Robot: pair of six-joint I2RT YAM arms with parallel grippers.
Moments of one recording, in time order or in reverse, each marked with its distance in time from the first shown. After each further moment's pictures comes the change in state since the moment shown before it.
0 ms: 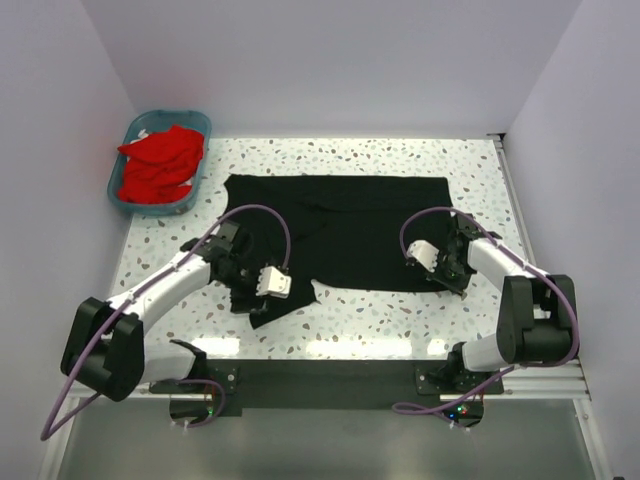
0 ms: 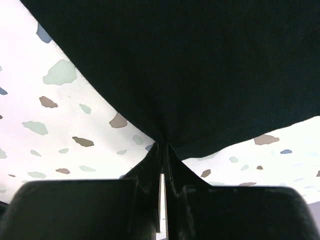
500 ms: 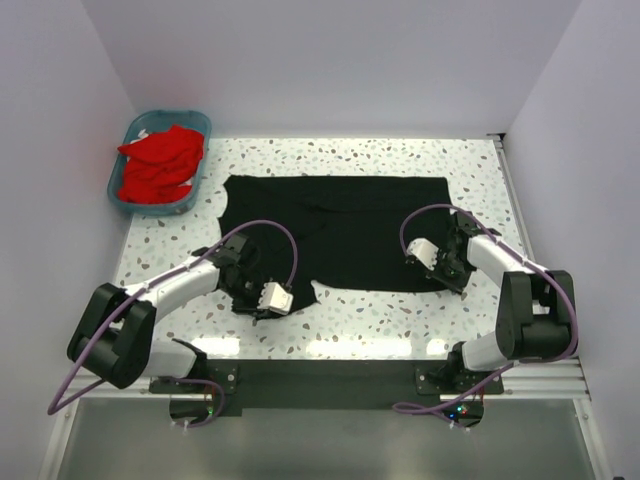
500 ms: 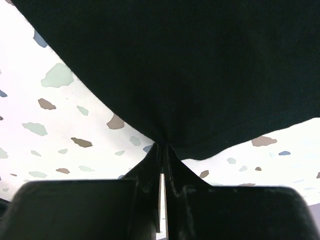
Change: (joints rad) left arm -0.057 0.084 -0.106 0.094 -0.050 0.087; right arm 0.000 0.029 0.029 -0.016 -0.003 0.011
